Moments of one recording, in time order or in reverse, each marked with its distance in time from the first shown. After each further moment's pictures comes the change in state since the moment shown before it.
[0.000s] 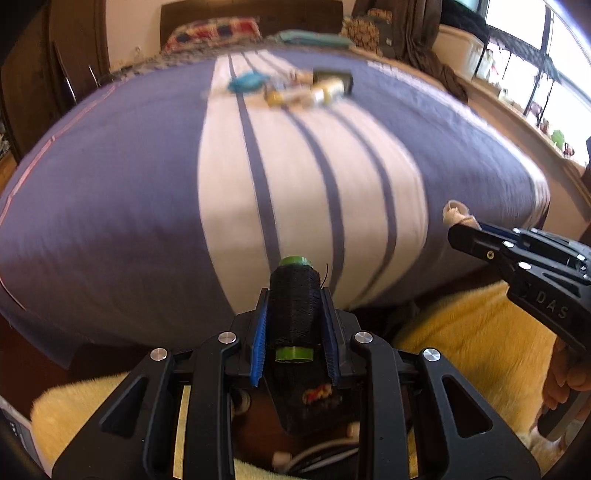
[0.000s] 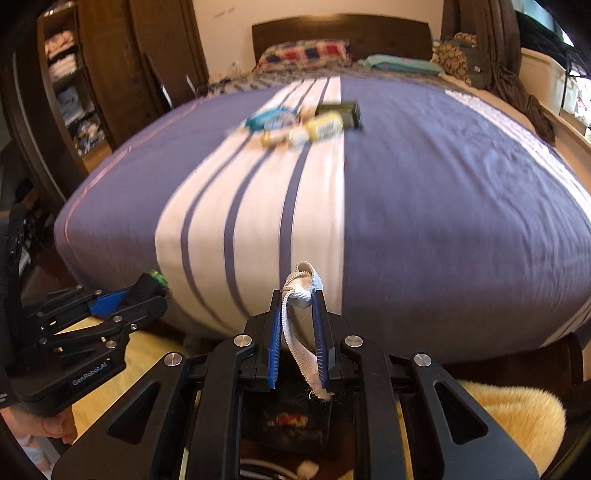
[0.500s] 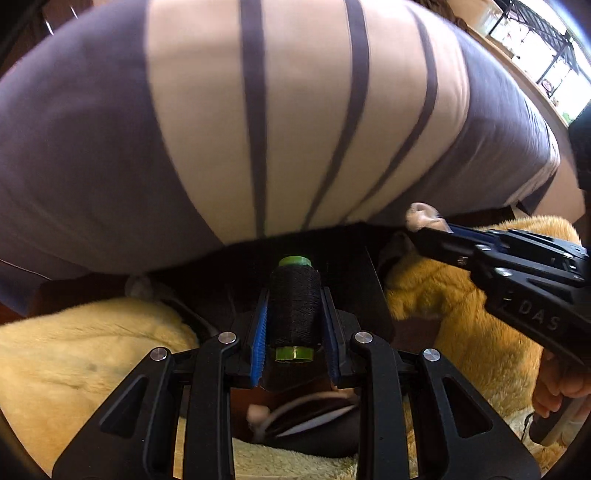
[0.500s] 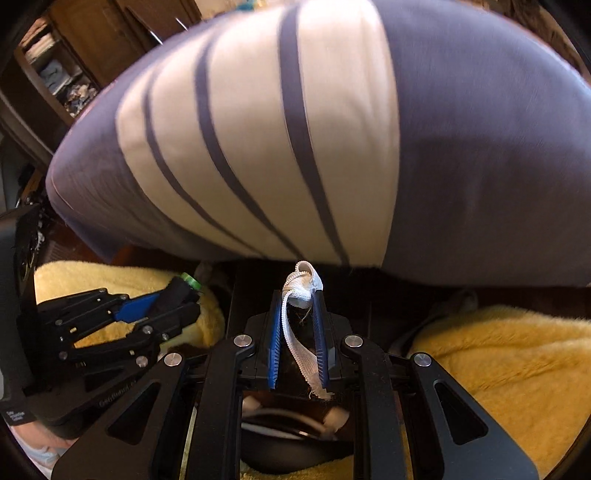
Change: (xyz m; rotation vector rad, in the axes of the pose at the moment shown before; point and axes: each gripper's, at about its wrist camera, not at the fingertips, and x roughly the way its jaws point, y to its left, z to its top) left arm 0.084 0.001 -0.059 -0.053 0.261 -0.100; right arm 0.086 0.000 -0.065 0.092 0.304 0.106
